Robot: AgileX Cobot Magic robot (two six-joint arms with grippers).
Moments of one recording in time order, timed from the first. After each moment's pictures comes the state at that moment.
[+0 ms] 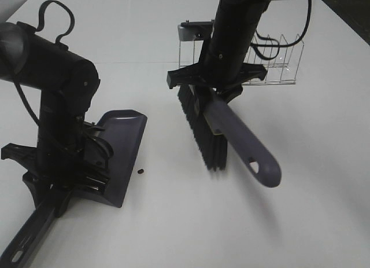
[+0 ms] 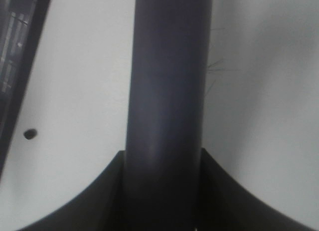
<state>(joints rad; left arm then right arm) -0.52 2.15 -1.22 0.07 1.17 -0.36 0.49 2.13 -1.65 0.10 1.01 0.20</state>
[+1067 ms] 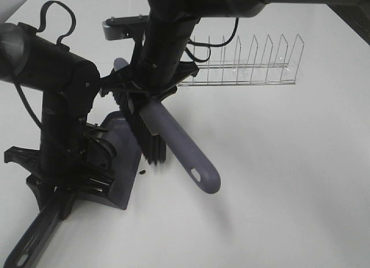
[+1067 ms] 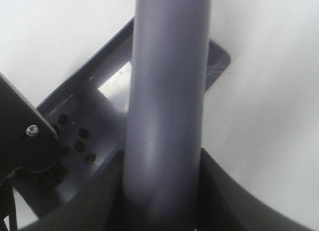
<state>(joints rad) -0.53 2.14 -1.21 0.05 1.15 -0.36 0.68 2.19 -1.77 0.11 0.85 0.14</state>
